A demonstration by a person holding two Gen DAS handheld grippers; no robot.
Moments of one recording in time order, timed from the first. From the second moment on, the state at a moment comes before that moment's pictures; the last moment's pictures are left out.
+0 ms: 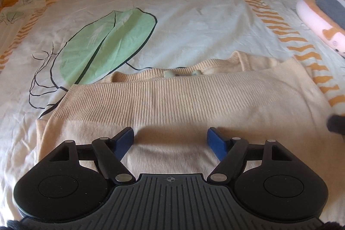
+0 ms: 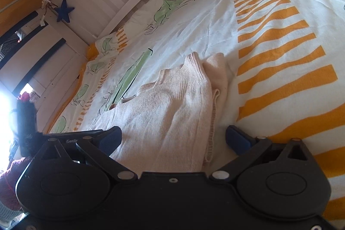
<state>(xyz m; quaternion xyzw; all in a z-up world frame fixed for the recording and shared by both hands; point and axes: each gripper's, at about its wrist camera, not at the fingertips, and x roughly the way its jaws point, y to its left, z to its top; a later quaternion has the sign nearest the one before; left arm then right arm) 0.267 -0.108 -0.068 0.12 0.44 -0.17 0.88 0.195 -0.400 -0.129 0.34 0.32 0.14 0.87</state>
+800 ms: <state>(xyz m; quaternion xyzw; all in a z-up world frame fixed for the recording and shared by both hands) 0.235 -0.092 -0.096 0.08 0.42 -0.19 0.88 0.179 -0.380 -0.136 0.26 0.27 0.13 0.92</state>
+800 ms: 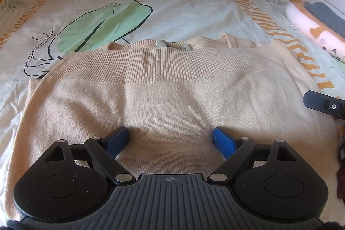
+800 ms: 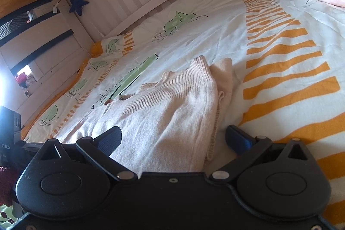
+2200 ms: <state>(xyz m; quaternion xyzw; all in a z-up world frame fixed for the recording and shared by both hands) 0.255 0.011 -0.056 0.03 0.41 -0.22 0.88 0.194 -0.375 -0.108 0.35 0.35 0.09 0.87</state>
